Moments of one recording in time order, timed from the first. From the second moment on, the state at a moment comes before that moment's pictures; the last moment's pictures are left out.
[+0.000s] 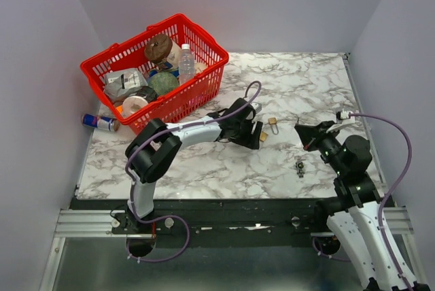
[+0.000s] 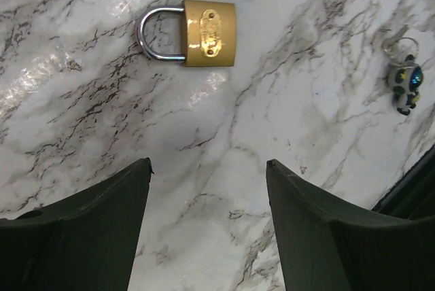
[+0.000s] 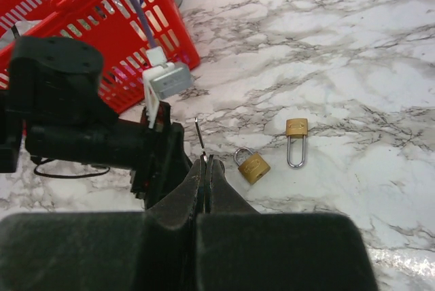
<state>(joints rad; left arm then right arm) -0.84 1.92 1.29 -0.23 0.21 -0.43 0.18 0.46 0.49 -0.14 -0.22 0.38</state>
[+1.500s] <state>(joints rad) -0.95 2.25 1.75 -0.45 -0.16 -0.36 0.18 0.39 0.49 -0.23 -0.22 0.36</state>
